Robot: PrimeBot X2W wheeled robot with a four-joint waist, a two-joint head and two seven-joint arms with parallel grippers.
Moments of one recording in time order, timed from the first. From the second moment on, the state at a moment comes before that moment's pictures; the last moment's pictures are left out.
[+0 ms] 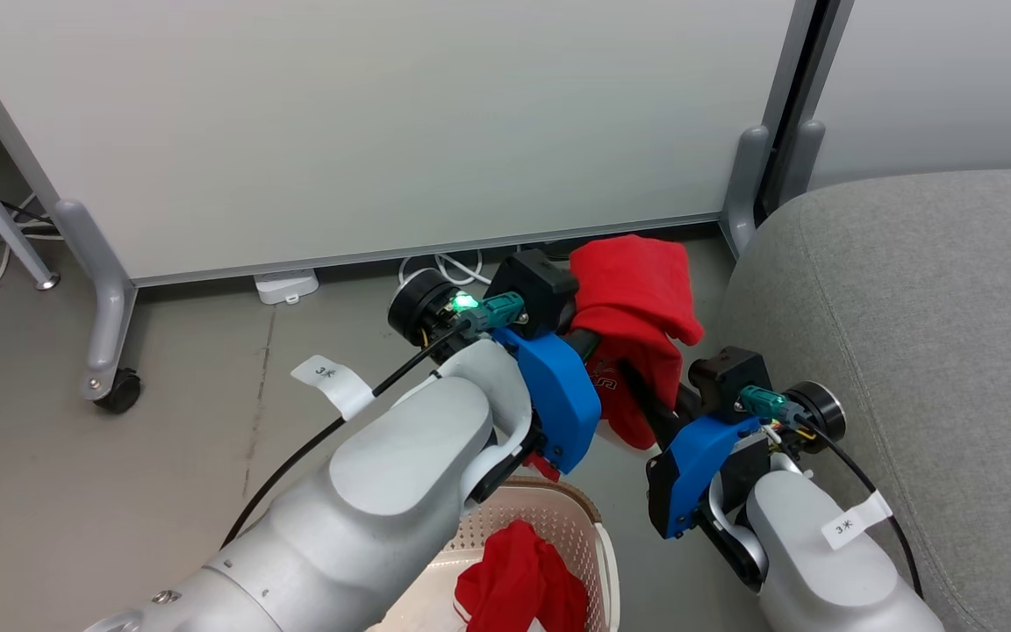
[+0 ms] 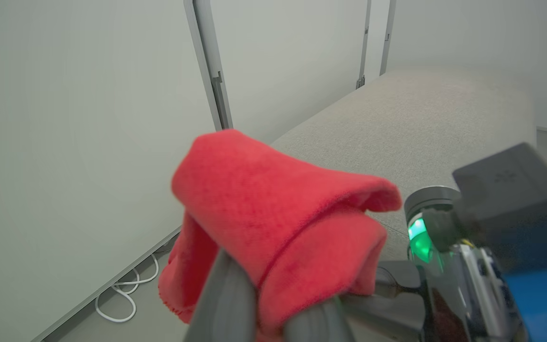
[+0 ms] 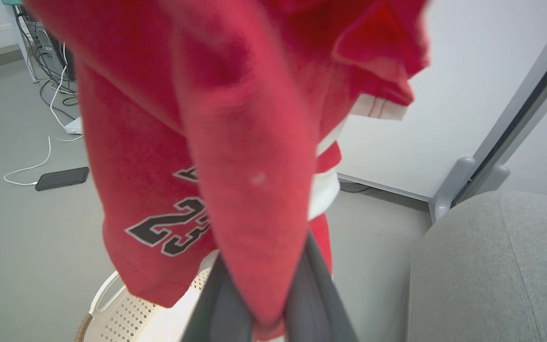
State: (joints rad) left arm -0.87 0.05 -1.09 0.72 -0.77 -0.11 -0.12; right arm -0.55 -0.05 0.39 0.76 0.17 0.13 -0.15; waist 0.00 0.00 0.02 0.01
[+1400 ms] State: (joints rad) left arm -0.31 0.32 -0.70 0.23 -0.62 -0.03 -0.26; right arm -0.58 -0.05 0.26 0.82 0.17 0.13 -0.24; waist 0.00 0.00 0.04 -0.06
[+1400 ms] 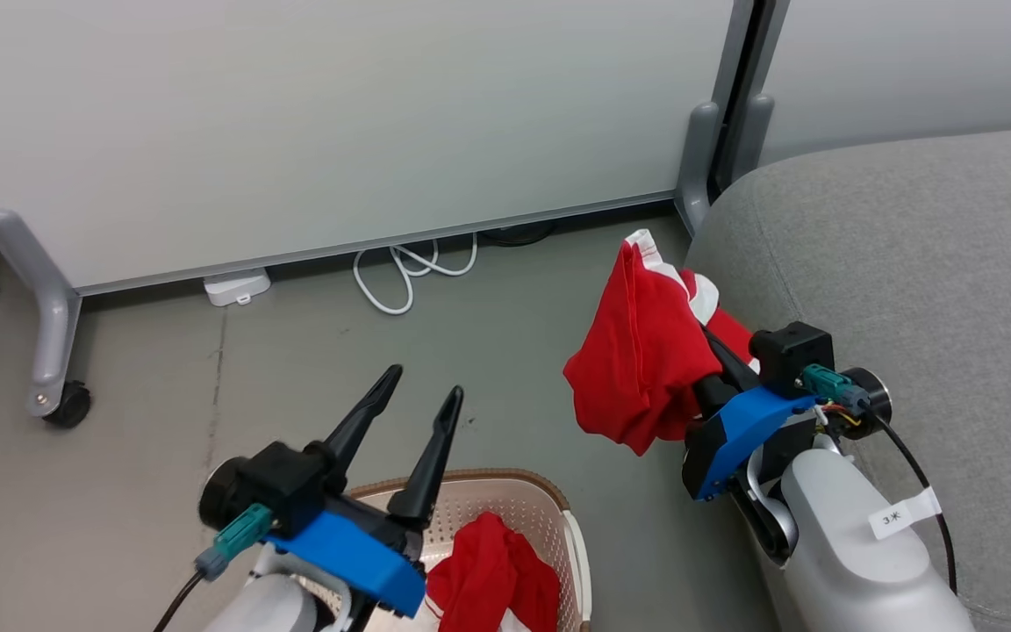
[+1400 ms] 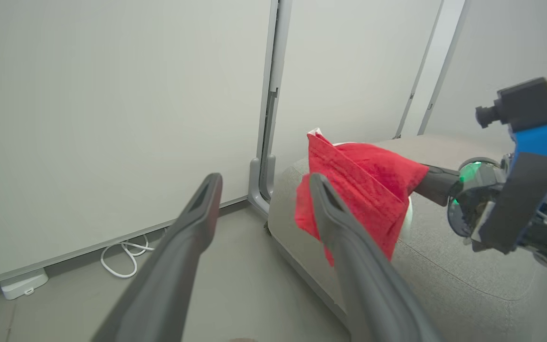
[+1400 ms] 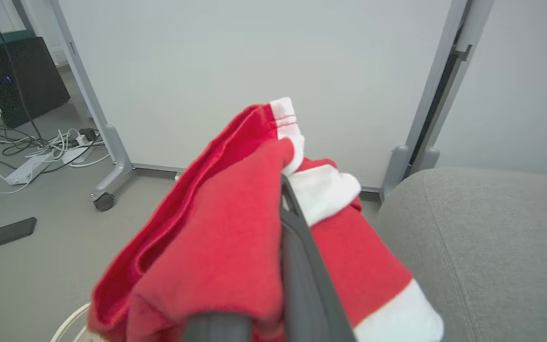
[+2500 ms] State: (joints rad) left arm -0.11 0.26 -0.39 0.19 -0.36 -0.12 -0.26; right arm -0.38 -0.05 0.22 0.51 0.19 0.13 -0.23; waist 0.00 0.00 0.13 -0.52
